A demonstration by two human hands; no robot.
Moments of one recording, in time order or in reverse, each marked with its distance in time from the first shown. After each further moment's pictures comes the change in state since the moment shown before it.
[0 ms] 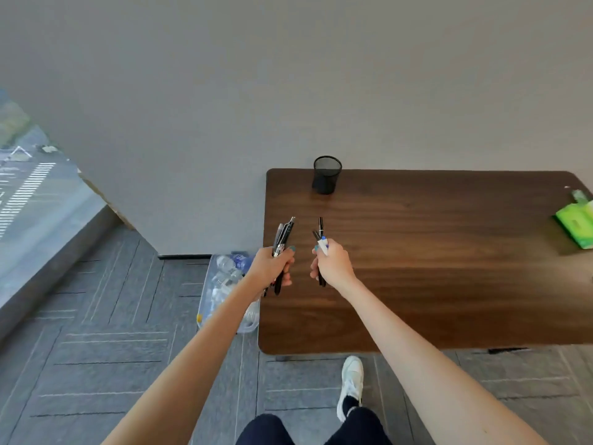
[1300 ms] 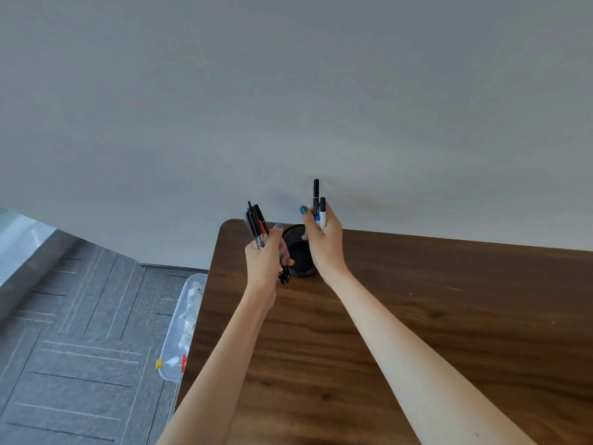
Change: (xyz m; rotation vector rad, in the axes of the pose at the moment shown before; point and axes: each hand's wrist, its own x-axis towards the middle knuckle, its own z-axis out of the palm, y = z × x) left_hand 0.330 0.141 0.119 -0.465 0.407 0.113; right_hand 0.394 -0.061 -0.076 0.415 -0.012 -0.295
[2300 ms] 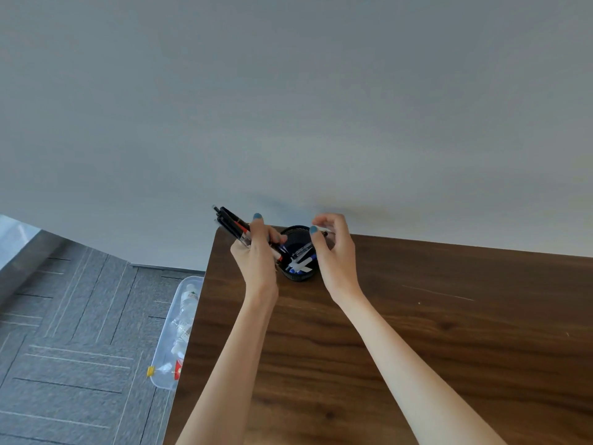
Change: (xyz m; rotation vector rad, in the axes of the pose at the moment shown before) left_hand 0.025 0.003 0.006 -0.142 0.222 0.182; right_hand -0.005 0.021 -0.010 -0.094 -0.009 -0.029
